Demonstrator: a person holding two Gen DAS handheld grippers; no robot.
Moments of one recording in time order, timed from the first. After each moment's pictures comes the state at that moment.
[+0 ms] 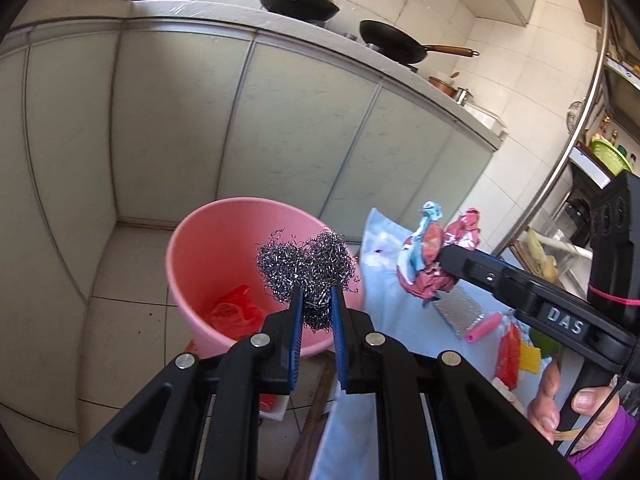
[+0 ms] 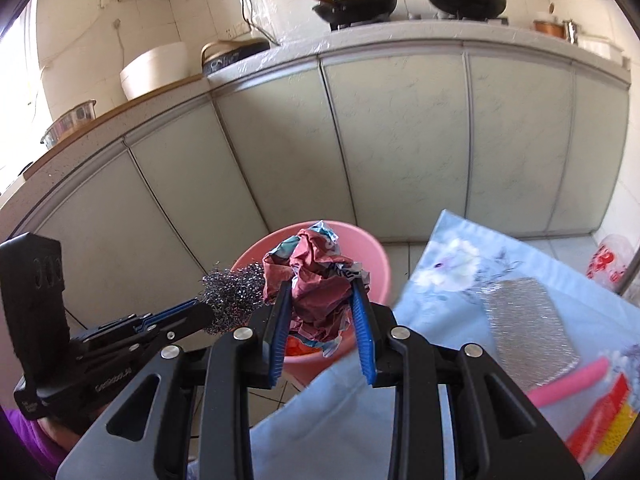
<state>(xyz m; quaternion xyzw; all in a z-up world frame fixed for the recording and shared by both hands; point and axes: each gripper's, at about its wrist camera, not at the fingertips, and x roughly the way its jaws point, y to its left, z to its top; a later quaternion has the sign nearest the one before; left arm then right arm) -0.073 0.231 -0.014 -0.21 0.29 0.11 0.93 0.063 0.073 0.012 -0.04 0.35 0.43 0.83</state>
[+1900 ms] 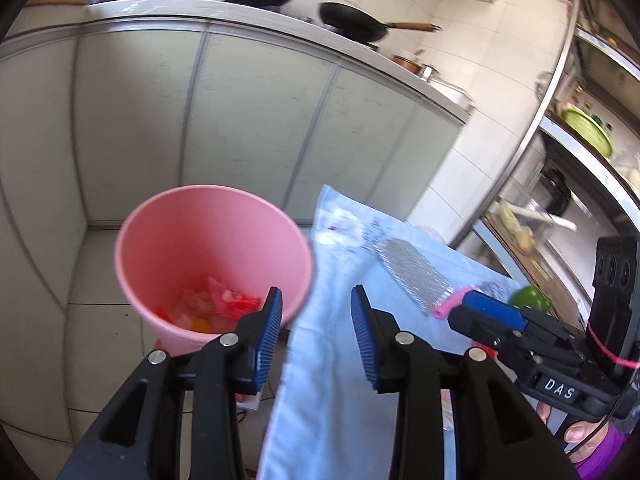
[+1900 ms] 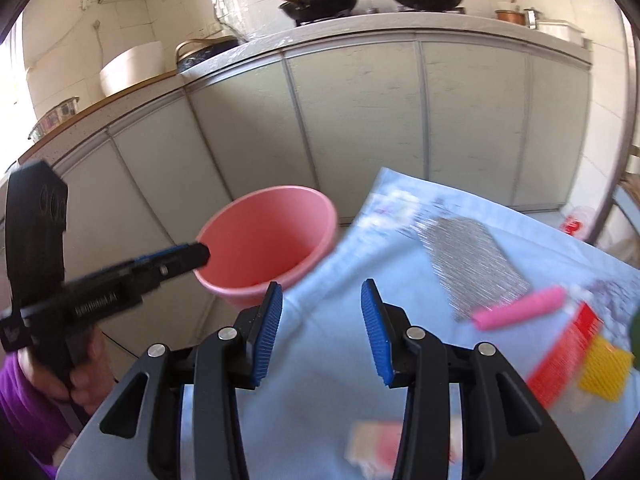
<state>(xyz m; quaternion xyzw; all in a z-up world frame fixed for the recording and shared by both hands) -0.056 0.180 -0.009 -0.19 0.32 0.03 0.93 0.027 -0.017 -0.001 -0.04 0.36 0.37 0.86</state>
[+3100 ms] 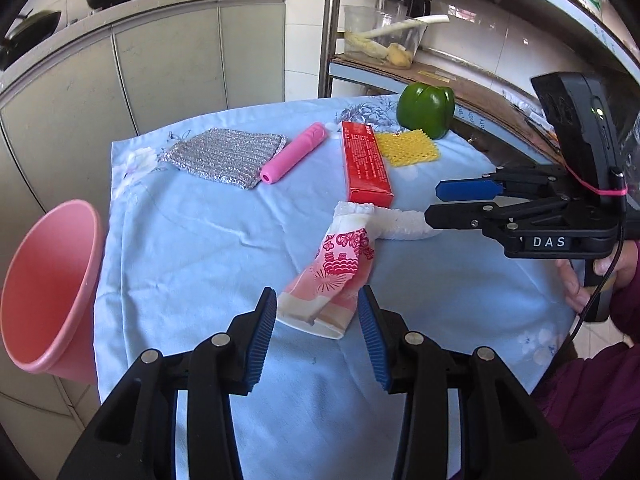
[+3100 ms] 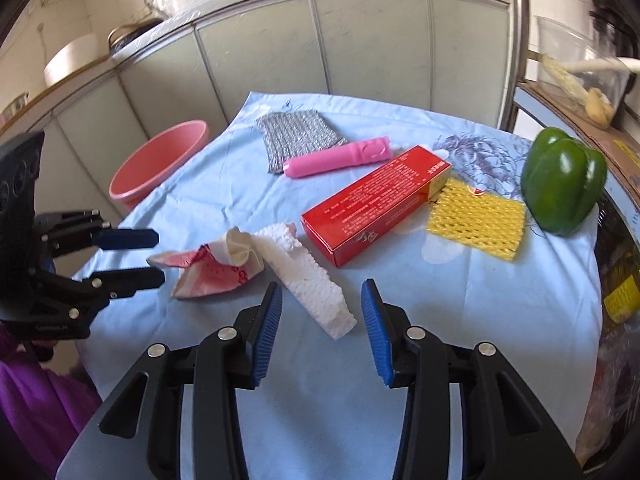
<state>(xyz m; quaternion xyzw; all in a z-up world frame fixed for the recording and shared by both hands) -0.042 0.004 -0.060 0.06 0.42 -0.18 0.88 0.015 -0.179 -0.067 -0.05 0.43 0.28 0.86</state>
